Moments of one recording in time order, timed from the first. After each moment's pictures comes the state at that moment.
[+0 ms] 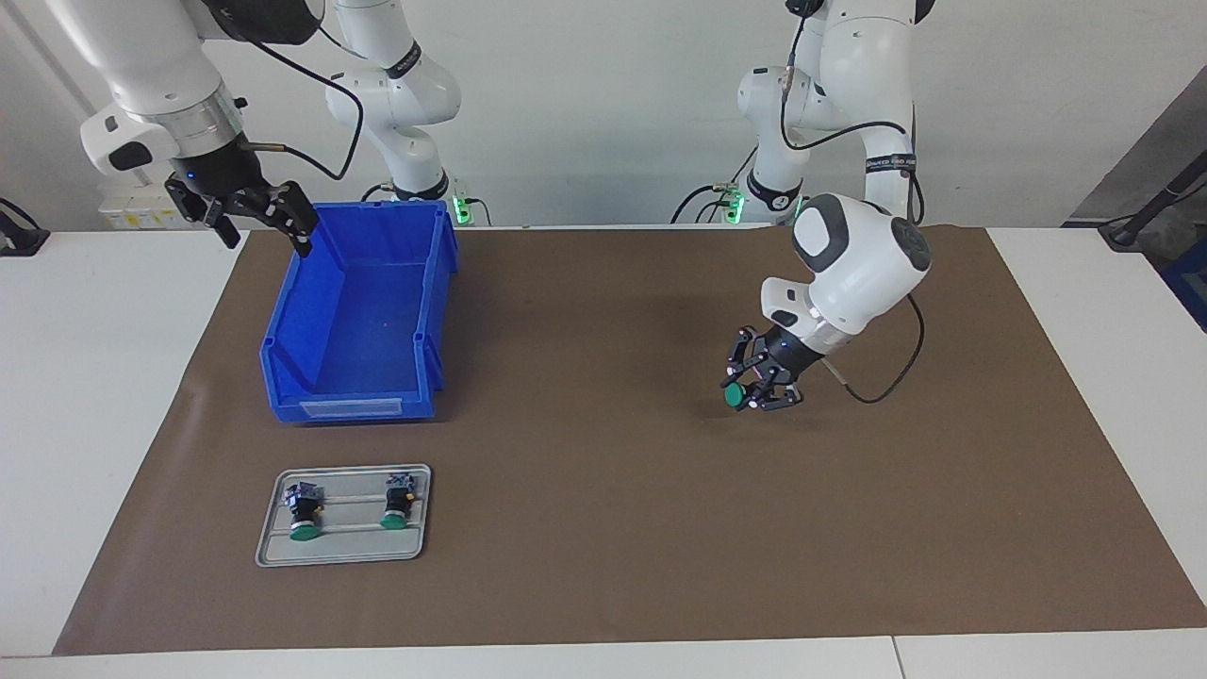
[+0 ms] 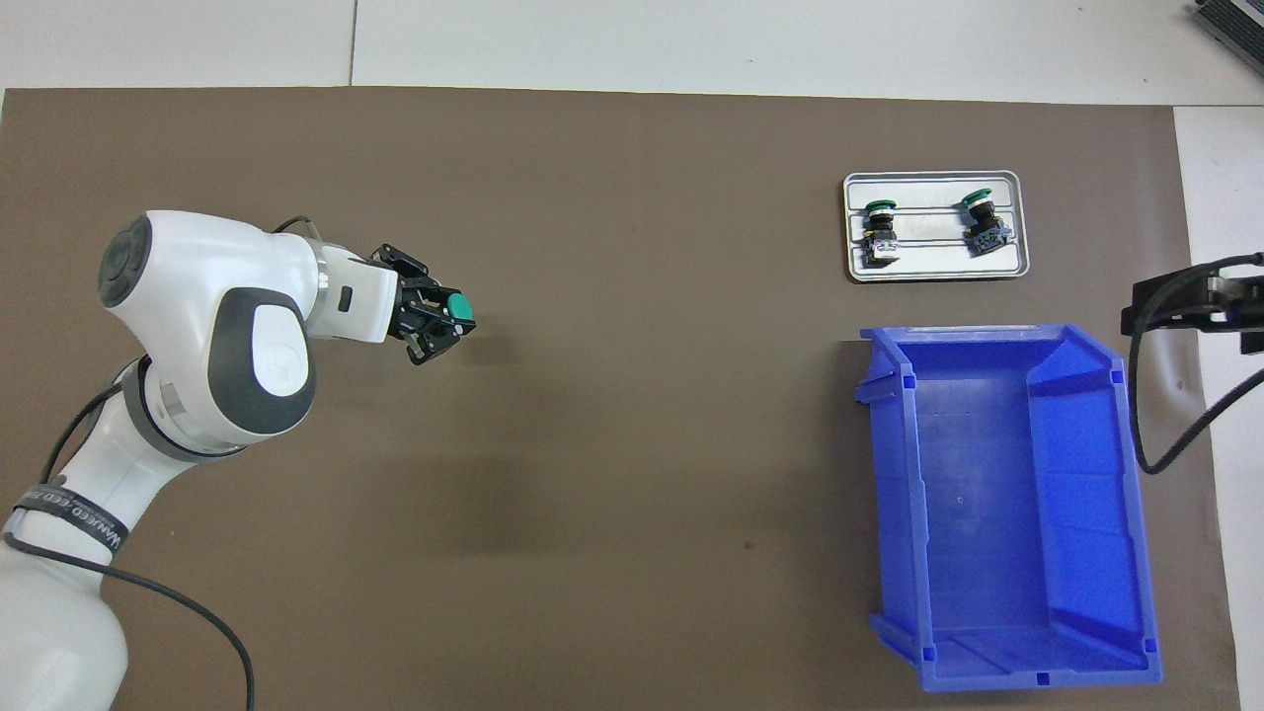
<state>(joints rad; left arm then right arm) -0.24 0.22 -0.01 -1.99 -0.75 2.31 1.36 0.07 -0.03 -0.11 -1.57 -0.02 1.53 0.14</state>
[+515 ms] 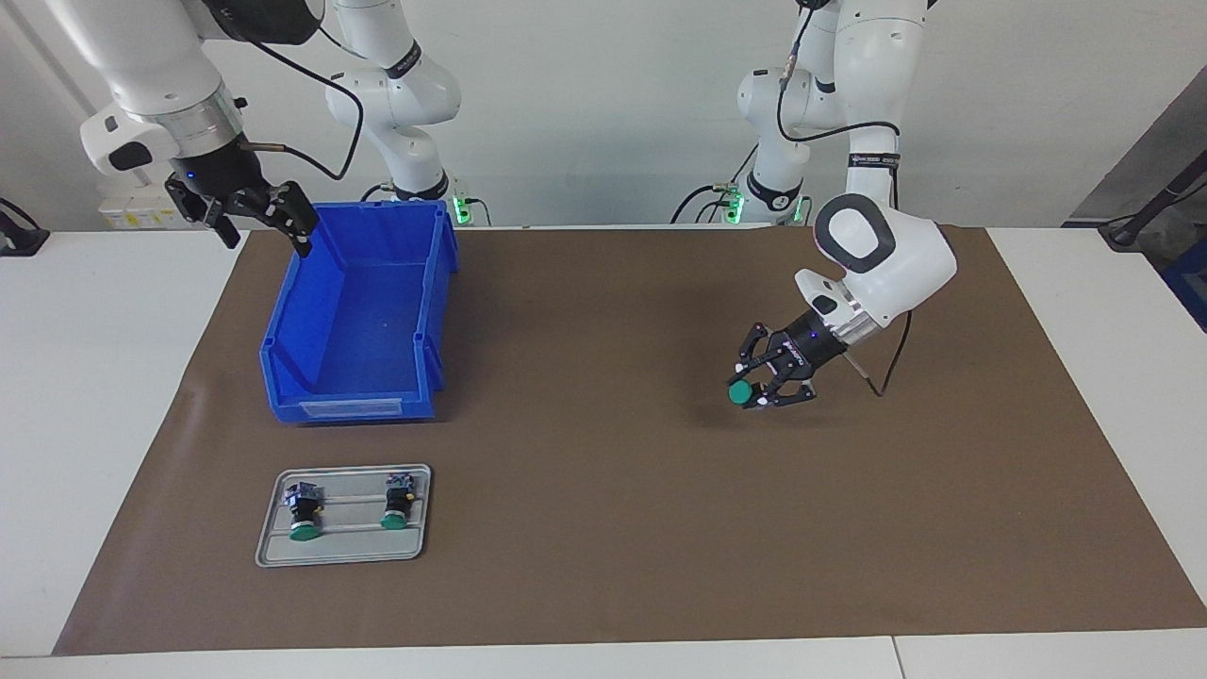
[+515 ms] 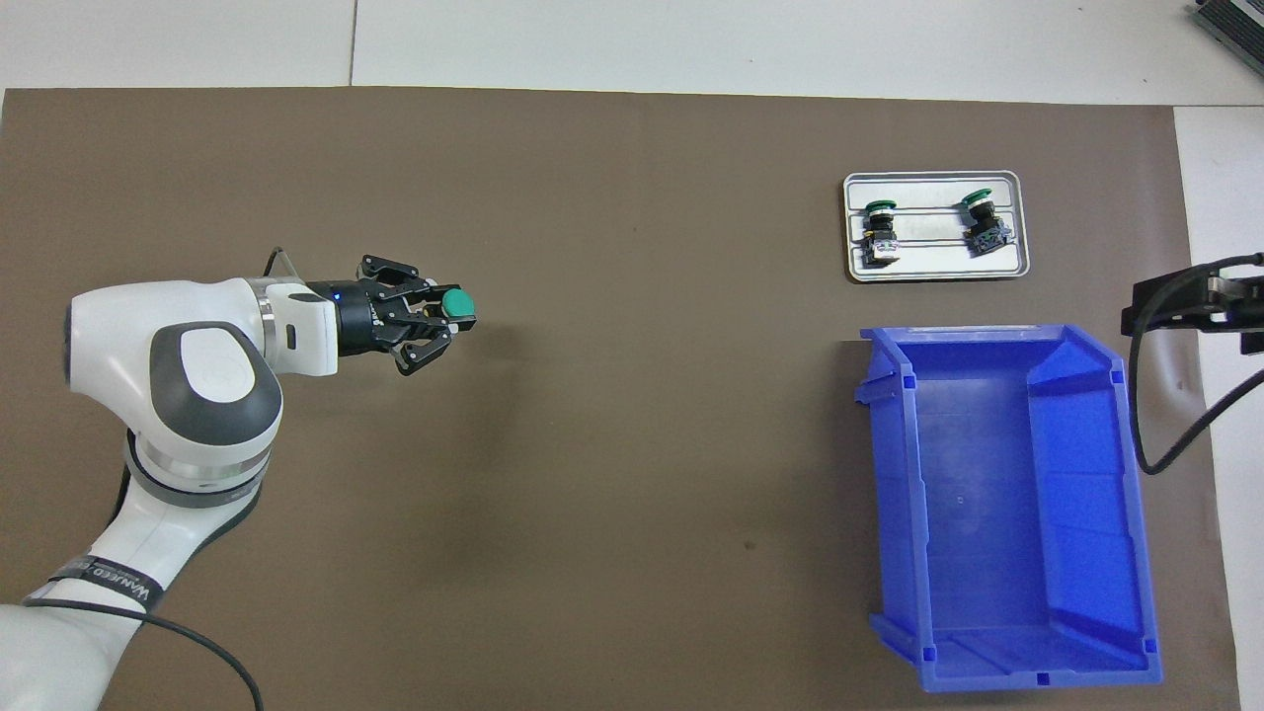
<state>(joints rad) -0.21 0.18 -0.02 -2.11 -1.25 2.36 1.75 0.07 -0.03 -0.11 -1.57 -0.02 1.53 0.14</state>
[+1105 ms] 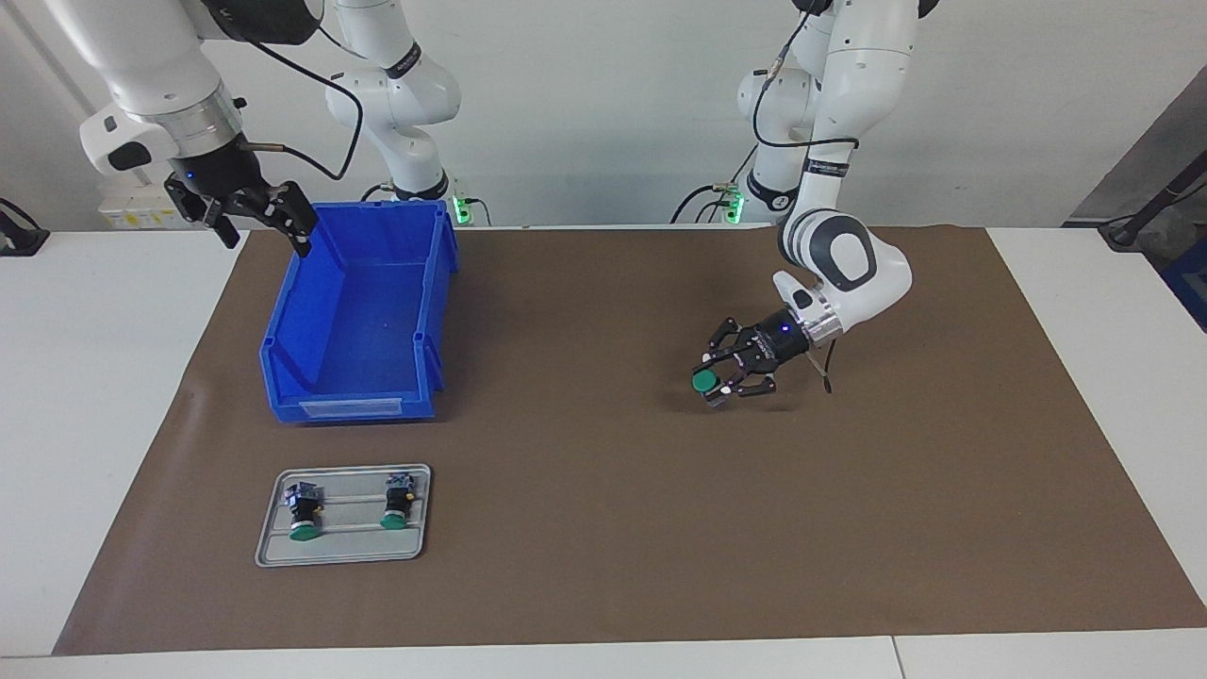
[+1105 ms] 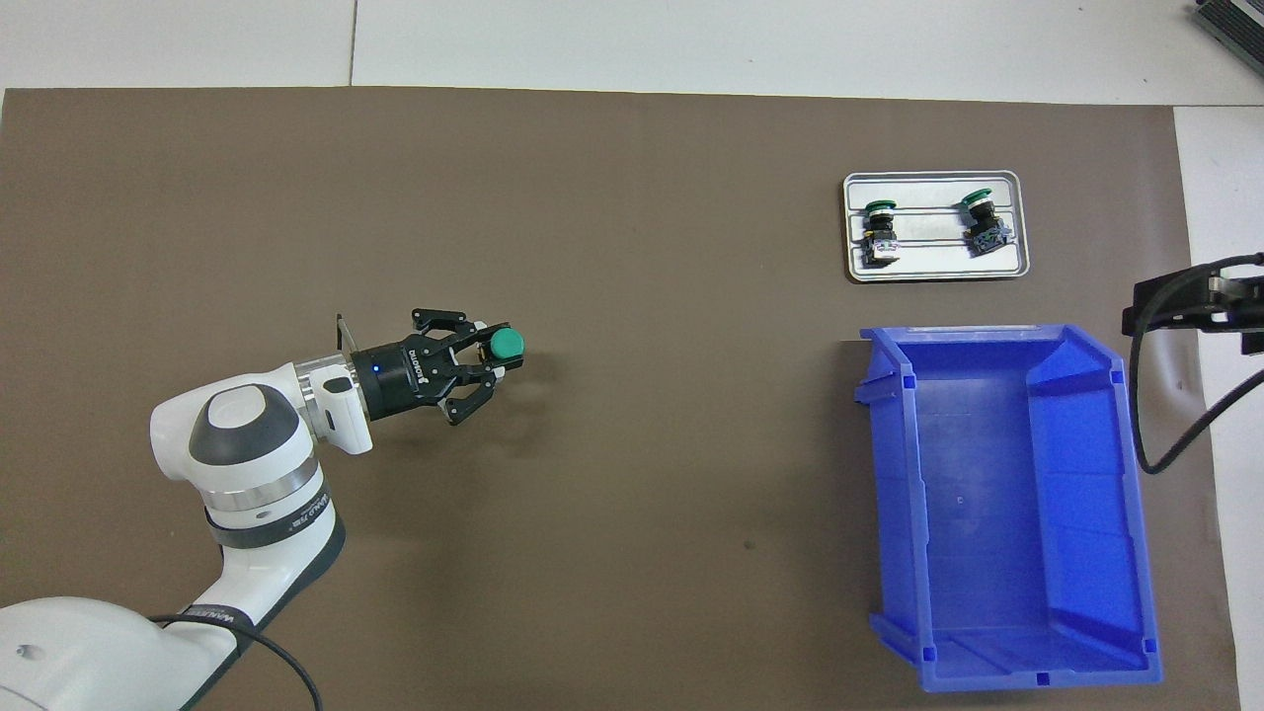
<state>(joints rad) -0.21 0.23 -0.02 -2.28 -1.80 2.15 2.32 0.07 -0.03 -0.11 -1.57 -0.02 1.53 0.14</state>
